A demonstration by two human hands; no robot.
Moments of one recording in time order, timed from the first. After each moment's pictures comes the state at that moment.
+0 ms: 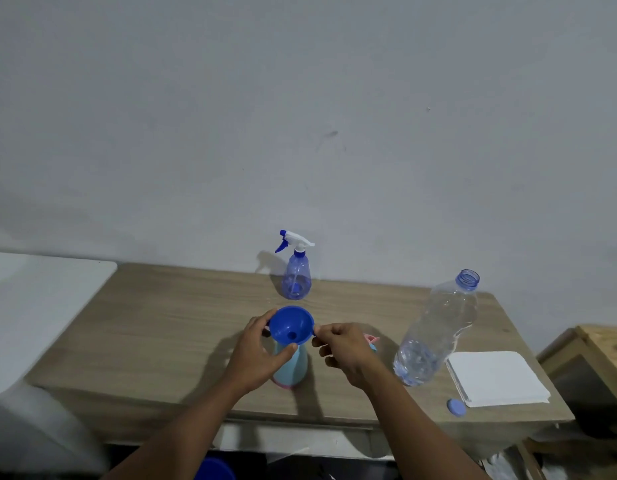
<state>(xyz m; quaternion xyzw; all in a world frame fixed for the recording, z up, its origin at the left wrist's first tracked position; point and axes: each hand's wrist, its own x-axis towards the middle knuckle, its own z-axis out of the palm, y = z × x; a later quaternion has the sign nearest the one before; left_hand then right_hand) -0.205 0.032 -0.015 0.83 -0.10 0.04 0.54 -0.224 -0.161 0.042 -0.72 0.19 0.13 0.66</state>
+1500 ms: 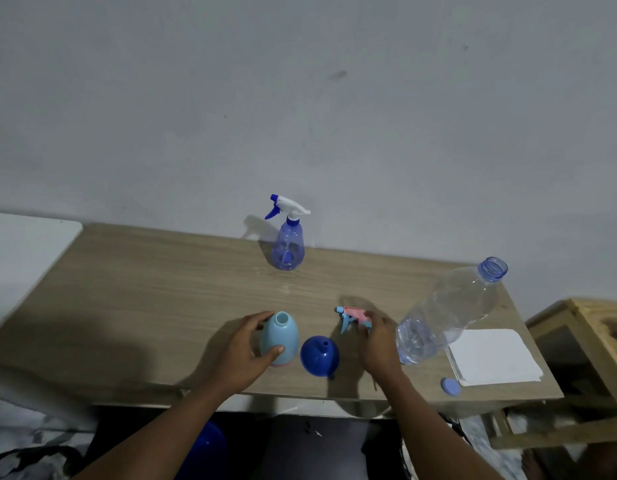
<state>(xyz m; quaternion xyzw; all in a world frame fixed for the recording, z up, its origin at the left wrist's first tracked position) -0.198 0.035 -0.069 0.84 -0.09 -0.06 0.54 -0.210 -0.235 -0.050 -0.91 0.21 -0.02 0.36</state>
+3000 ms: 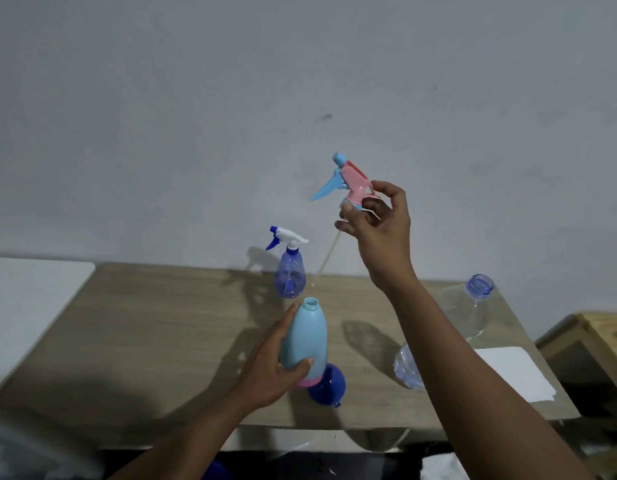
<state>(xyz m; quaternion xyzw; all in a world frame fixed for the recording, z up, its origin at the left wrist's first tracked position) -0.194 0.004 -0.008 0.81 -0.19 -0.06 0.56 -0.136 -0.190 0.180 -0.65 -0.01 -0.23 0.72</state>
